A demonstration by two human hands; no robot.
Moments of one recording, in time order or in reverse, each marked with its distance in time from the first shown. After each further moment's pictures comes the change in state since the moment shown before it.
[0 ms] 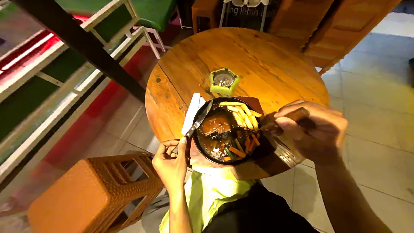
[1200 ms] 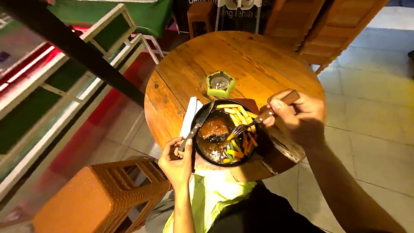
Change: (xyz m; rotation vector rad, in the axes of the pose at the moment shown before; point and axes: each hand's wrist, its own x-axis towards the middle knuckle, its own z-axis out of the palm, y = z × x) left_hand 0.002 -0.010 0.019 -0.081 -0.027 0.164; right_hand 0.016 0.012 0.006 0.076 0.073 0.154
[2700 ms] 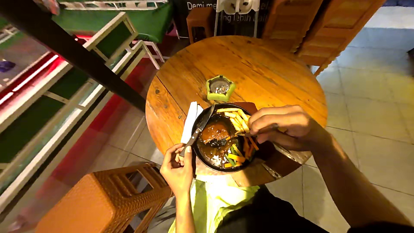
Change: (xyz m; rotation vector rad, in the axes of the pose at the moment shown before) left_hand -0.003 -0.004 -0.003 -0.042 -0.010 0.033; right_hand 0.023 -0.001 -0.007 -0.035 -0.548 -0.429
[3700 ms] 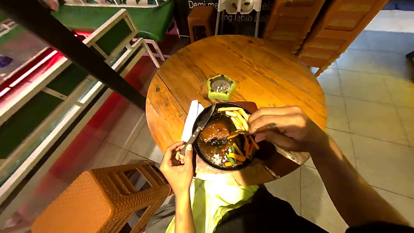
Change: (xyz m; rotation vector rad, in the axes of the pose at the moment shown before) left_hand 0.002 -0.001 0.001 -0.005 -0.009 0.007; right_hand 0.003 0.000 0.006 -0.053 -0.005 0.011
